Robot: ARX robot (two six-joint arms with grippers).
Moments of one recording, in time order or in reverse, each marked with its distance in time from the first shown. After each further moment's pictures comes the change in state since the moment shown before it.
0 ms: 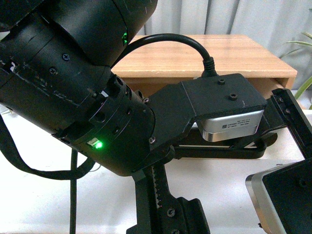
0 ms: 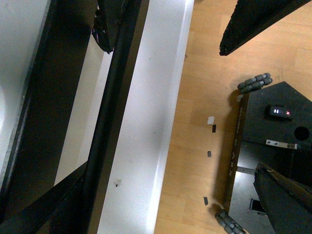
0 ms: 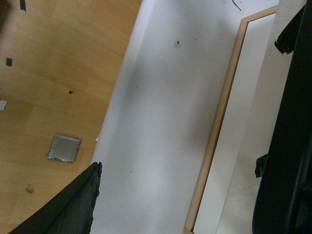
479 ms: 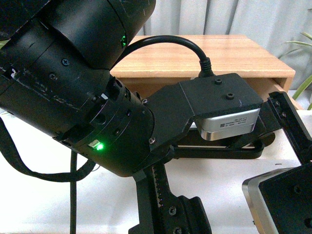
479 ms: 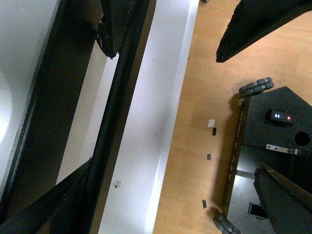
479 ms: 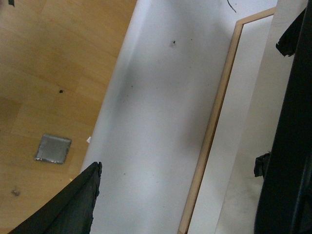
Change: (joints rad) left arm 0.003 -0.002 -0.014 0.032 -0.005 -0.029; right arm 0.000 0.022 -0.023 0.098 -0.009 -0.010
